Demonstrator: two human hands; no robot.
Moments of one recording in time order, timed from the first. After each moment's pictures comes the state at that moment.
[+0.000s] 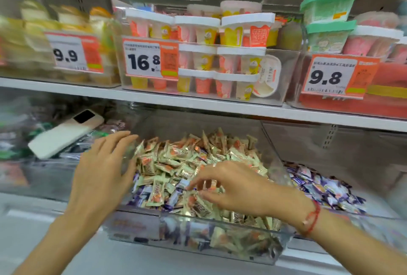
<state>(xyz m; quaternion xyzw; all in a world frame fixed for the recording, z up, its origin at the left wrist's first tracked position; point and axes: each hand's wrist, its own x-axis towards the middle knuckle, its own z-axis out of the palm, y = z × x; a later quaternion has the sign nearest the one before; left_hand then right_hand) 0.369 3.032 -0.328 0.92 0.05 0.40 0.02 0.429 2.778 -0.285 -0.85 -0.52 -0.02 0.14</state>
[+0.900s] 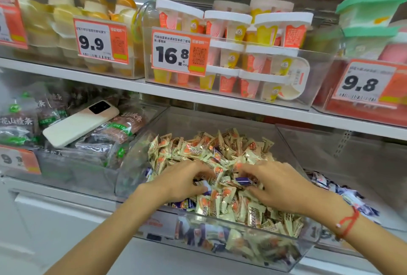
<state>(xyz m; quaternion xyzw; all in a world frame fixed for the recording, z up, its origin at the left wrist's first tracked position) 0.430 2.984 -0.341 0.97 -0.14 0.03 0.19 0.450 2.758 -0.292 -0.91 -0.40 -0.07 -0.03</state>
